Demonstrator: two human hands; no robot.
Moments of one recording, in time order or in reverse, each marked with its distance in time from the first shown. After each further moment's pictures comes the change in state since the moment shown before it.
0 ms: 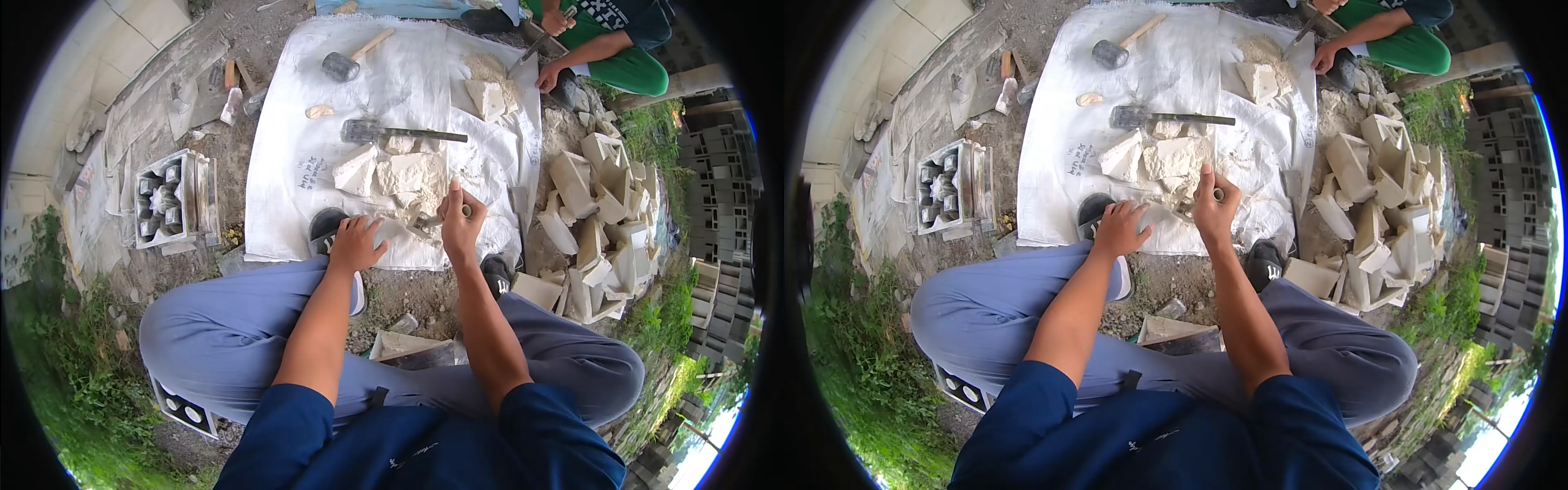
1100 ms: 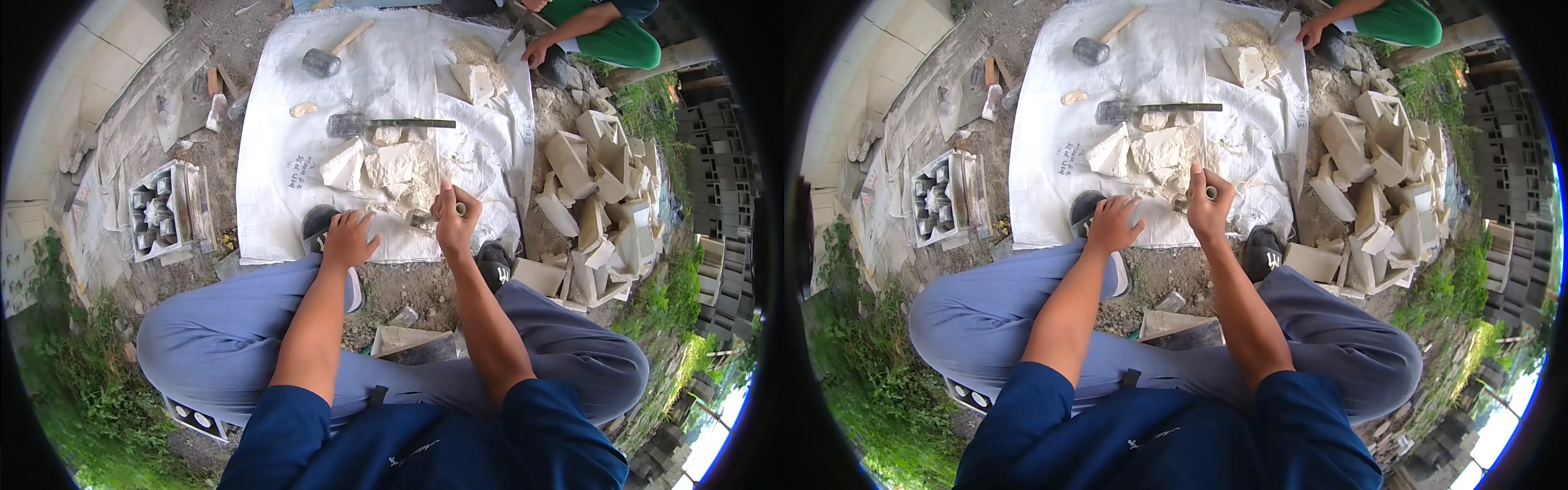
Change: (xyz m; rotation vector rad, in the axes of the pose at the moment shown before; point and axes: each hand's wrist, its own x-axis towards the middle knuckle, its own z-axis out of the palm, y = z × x) left_hand -0.002 0.000 0.011 0.001 0.040 0.017; right_hand -0.008 0.020 -0.016 0.109 0.015 -0.002
